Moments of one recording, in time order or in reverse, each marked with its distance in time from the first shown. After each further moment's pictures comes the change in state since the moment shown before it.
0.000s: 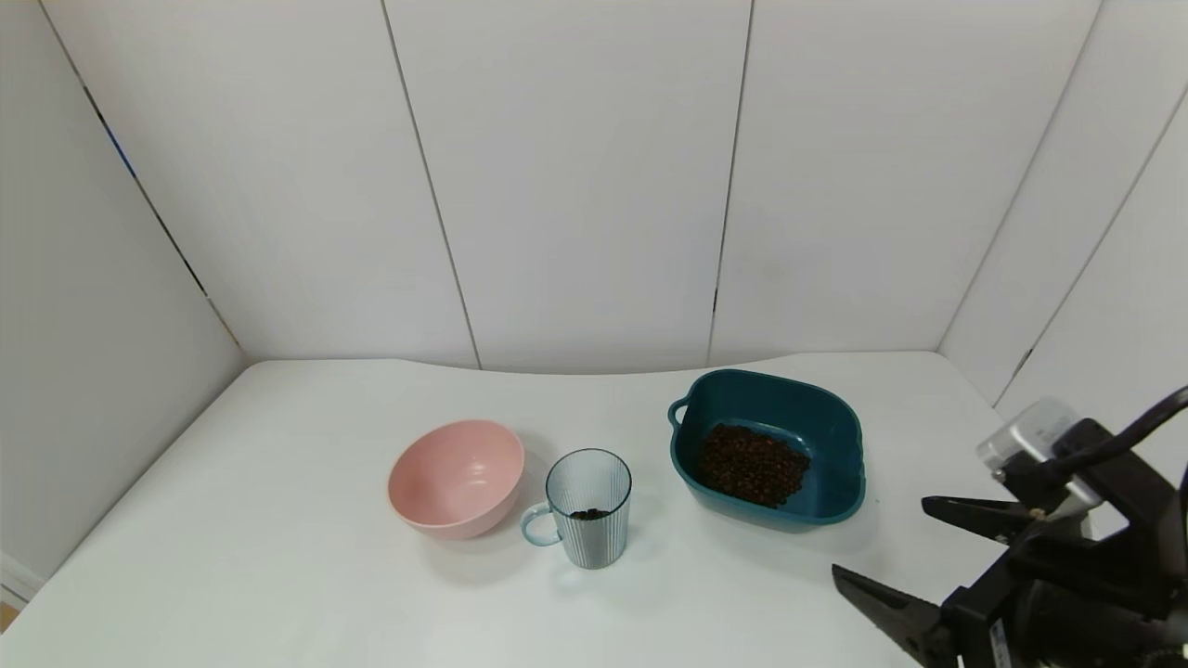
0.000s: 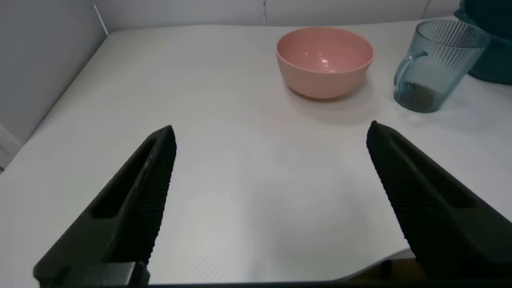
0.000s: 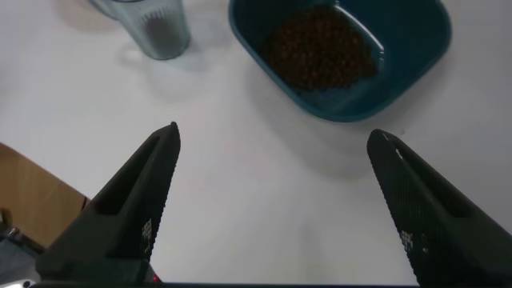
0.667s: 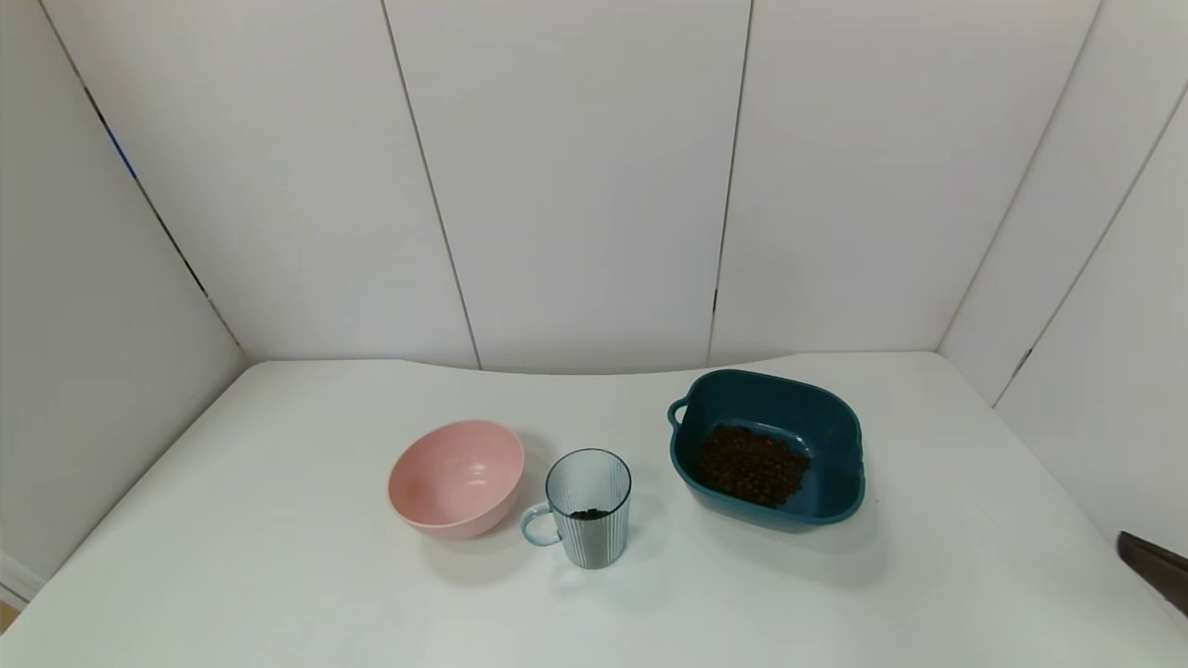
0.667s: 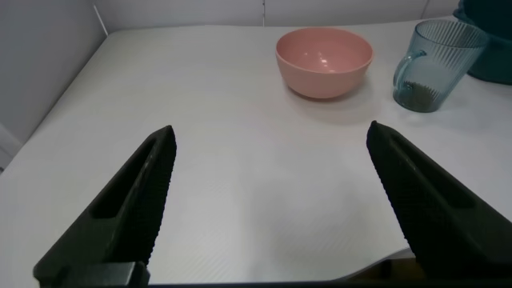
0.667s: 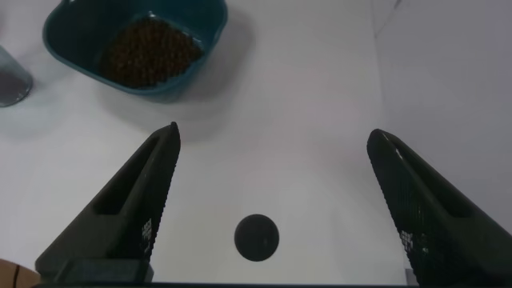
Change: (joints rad) left arm 0.000 0.000 0.000 0.000 0.000 0.000; right arm -0.343 -0.444 0.021 0.314 -0.114 0.004
